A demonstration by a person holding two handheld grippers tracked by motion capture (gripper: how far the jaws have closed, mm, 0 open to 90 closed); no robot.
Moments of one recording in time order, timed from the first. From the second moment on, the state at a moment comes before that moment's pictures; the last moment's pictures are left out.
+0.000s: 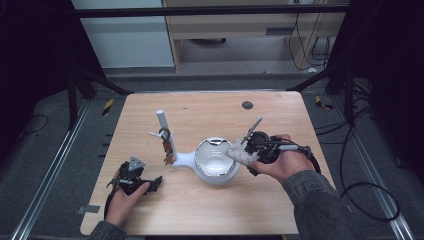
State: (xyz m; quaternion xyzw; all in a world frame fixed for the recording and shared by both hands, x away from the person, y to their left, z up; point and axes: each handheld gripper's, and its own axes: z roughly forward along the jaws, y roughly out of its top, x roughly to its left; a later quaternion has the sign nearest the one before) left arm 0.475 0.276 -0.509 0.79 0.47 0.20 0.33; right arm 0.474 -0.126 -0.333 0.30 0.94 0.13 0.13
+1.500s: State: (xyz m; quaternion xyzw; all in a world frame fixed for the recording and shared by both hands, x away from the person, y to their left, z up) left arm 0.474 0.276 -0.509 0.79 0.47 0.20 0.33; right arm 0.486 -0.067 -0.356 0.26 0.96 0.09 0.09
